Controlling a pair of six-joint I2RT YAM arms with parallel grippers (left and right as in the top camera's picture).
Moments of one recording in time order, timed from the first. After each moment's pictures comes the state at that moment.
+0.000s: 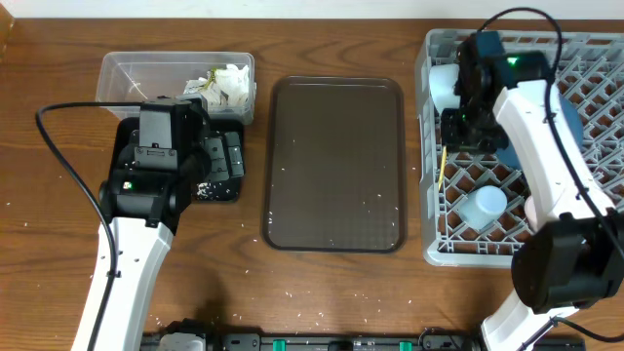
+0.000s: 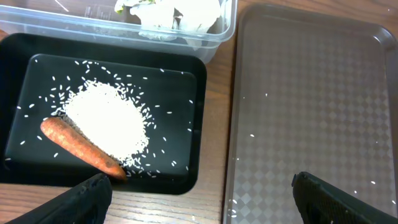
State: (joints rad) left arm -0.10 1.21 1.13 -0.83 0.02 -0.22; right arm 0.13 1.86 1.73 -1.39 0.05 0.23
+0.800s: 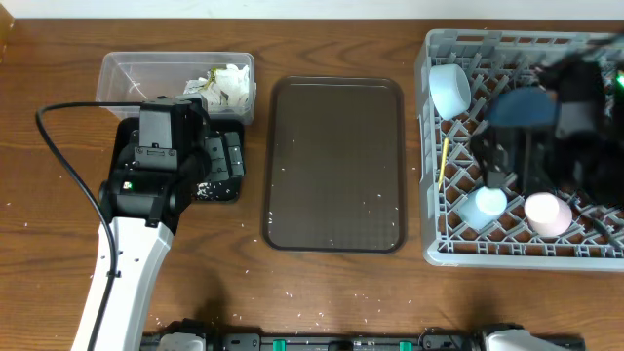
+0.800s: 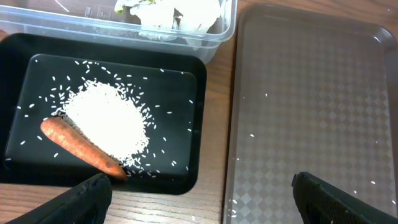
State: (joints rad) left arm -0.10 1.21 1.13 -0.83 0.02 -0.22; right arm 0.15 1.38 2.21 -1.69 -0.14 0.11
